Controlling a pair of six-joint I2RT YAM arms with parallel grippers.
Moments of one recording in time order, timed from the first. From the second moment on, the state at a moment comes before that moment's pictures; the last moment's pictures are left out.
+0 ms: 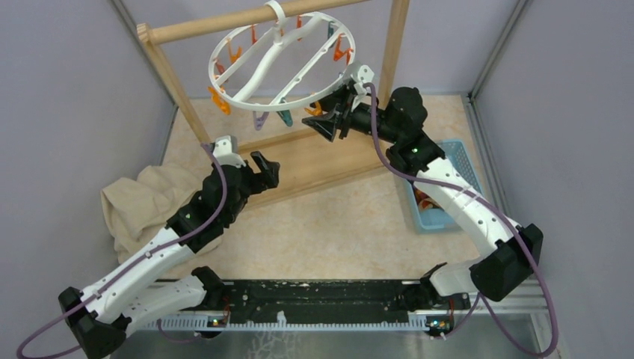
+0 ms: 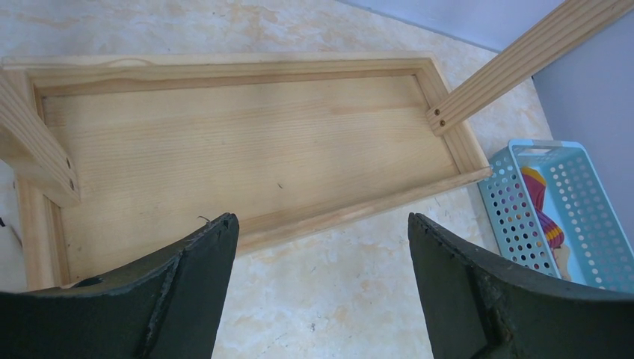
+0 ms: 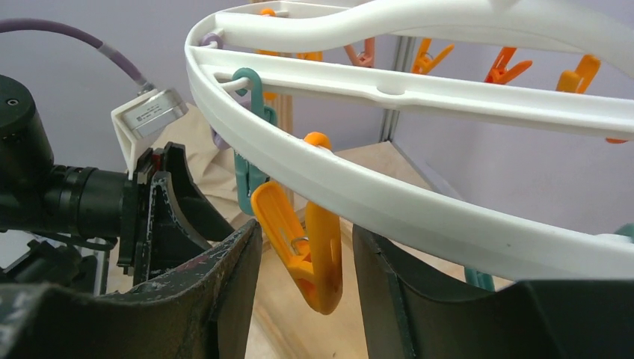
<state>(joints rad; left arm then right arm) -0.77 0.86 0.81 -0.24 -0.55 -0.59 0.59 1.34 1.34 0.18 -0.63 0.03</state>
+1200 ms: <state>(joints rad) -0.77 0.93 1.14 -0.17 -0.26 -0.59 0.61 1.26 1.34 0.13 -0.63 0.00</state>
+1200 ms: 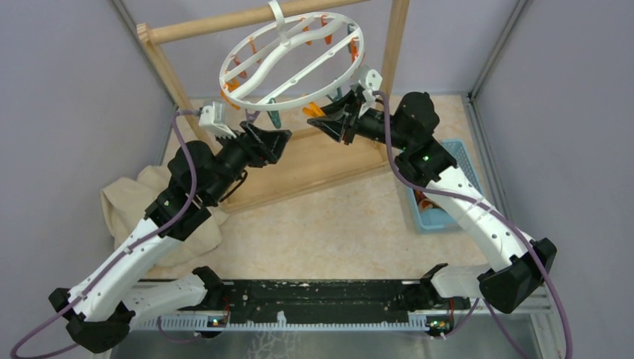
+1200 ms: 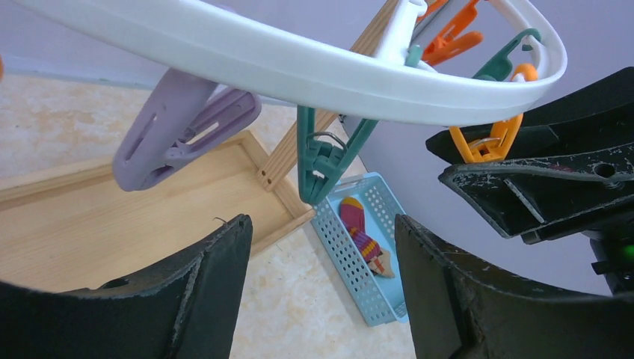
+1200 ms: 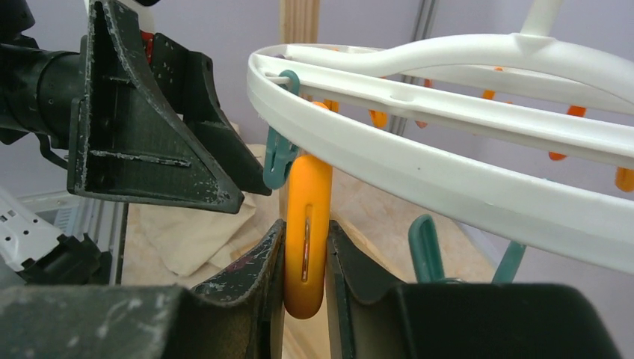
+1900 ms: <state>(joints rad) -0.77 0.97 1.21 -0.16 -0.19 -0.77 0.65 1.29 1.34 0.12 -0.59 -0.02</state>
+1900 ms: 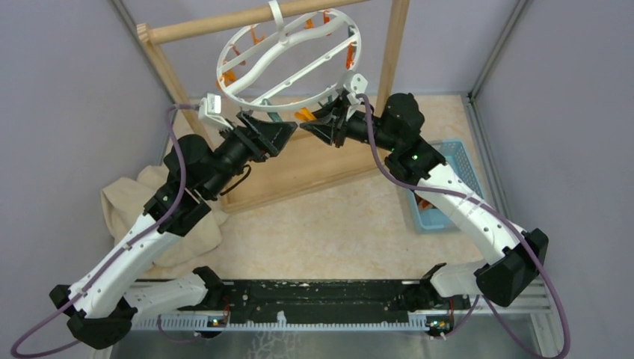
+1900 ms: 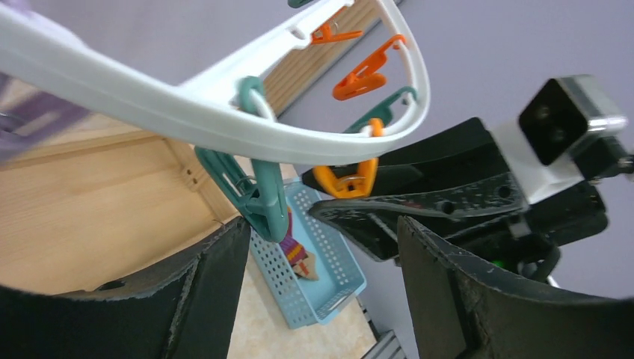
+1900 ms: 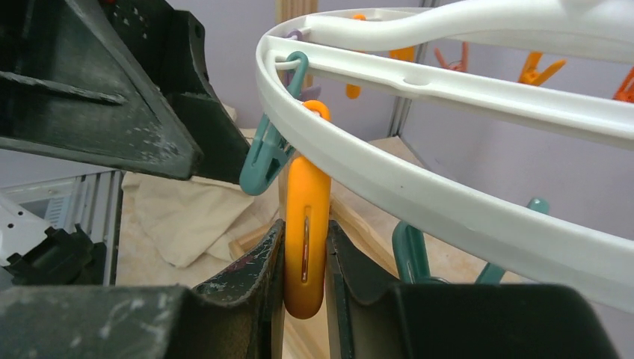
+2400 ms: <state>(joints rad) -0.77 1.04 1.20 0.00 -0.14 -0.80 0.67 1.32 1.34 0.10 -0.55 -0.04</state>
